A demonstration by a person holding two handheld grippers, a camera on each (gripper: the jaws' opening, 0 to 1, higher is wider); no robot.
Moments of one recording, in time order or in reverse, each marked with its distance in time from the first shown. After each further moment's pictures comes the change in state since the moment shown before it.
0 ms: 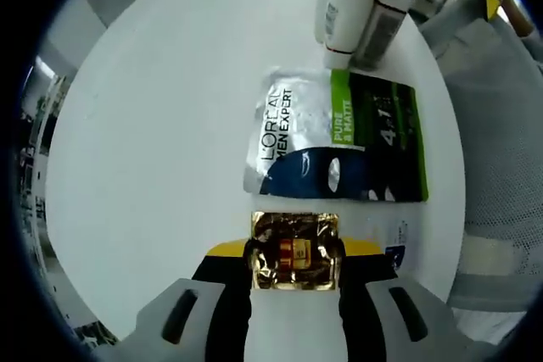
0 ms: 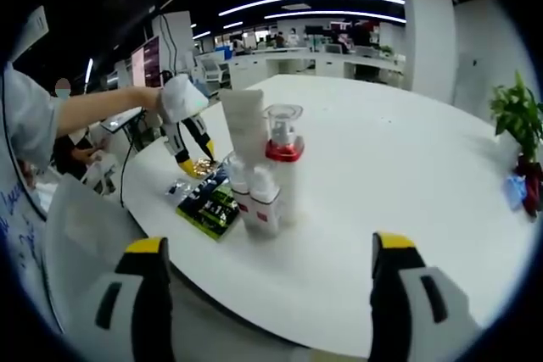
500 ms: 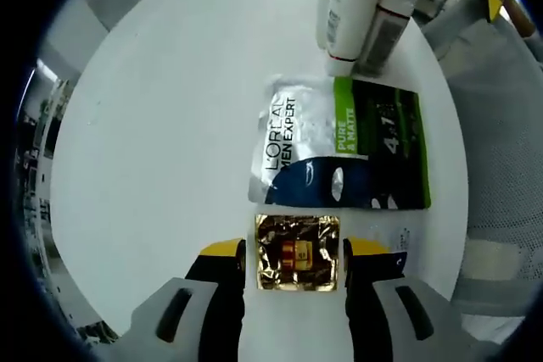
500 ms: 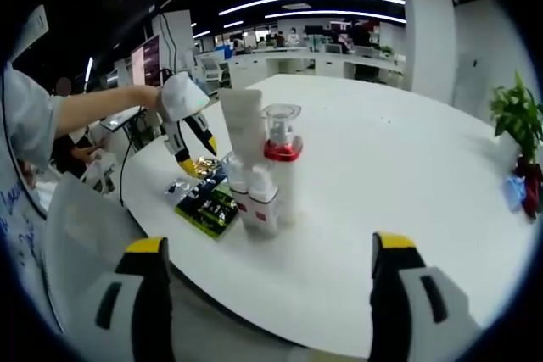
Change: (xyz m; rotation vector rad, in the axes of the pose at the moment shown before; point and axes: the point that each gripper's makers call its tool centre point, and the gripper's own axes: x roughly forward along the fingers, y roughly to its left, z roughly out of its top) left arm -0.009 0.004 0.004 0.003 -0.024 0.044; right arm 0.002 -0.001 0.001 -0.009 0.000 0.004
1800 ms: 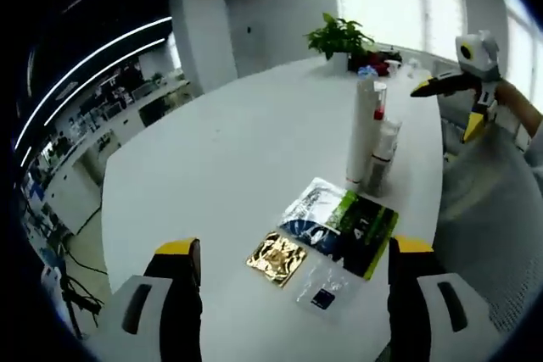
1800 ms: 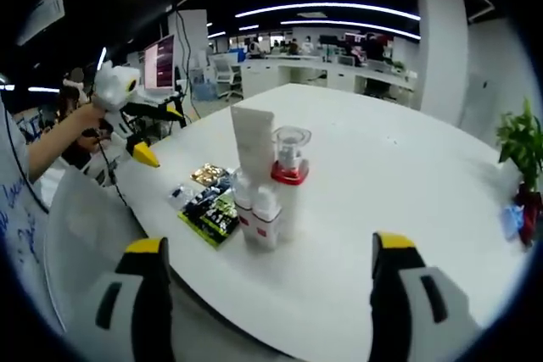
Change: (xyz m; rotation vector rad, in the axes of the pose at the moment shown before) left arm -0.118 -0.045 0.009 -0.508 -0.616 0.402; right arm -0.009 0.001 0.020 -0.089 -0.036 0.021
